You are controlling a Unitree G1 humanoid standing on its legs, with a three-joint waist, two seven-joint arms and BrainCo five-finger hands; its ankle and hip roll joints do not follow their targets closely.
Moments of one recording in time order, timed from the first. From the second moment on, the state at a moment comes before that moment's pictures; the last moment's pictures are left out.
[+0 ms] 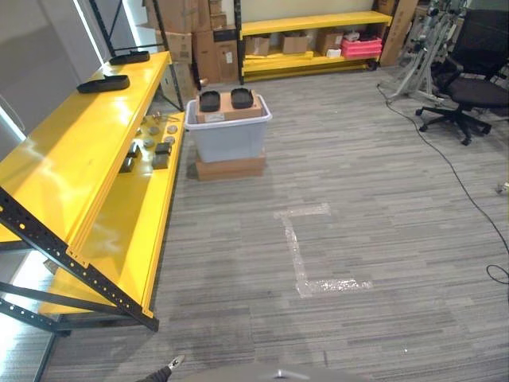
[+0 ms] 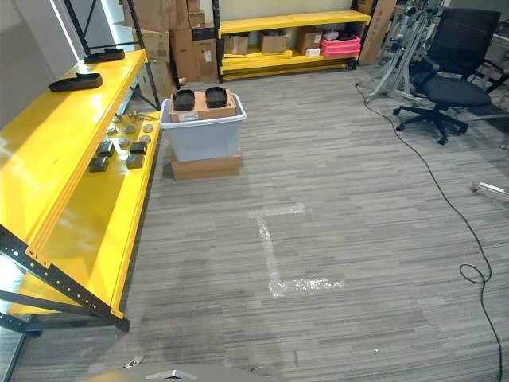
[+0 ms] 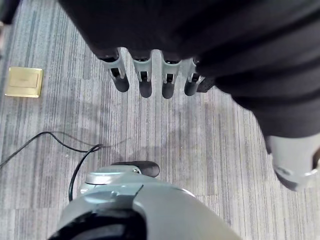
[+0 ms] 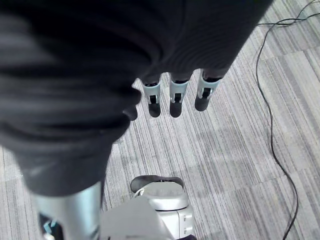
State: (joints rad) left arm 0.05 0.18 -0.24 1.24 -0.35 0.13 0.06; right arm 0.04 -0.26 0.11 1.36 0.23 0.17 -0.04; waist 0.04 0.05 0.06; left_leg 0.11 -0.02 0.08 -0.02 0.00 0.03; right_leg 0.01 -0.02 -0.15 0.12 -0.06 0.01
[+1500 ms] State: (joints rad) left arm -0.05 0.23 -0.06 1.04 -0.50 0.04 0.11; right arm 0.02 -0.28 0.10 0.78 0.58 0.22 -0.15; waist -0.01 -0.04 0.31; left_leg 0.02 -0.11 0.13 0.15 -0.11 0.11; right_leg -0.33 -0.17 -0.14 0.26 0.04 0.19
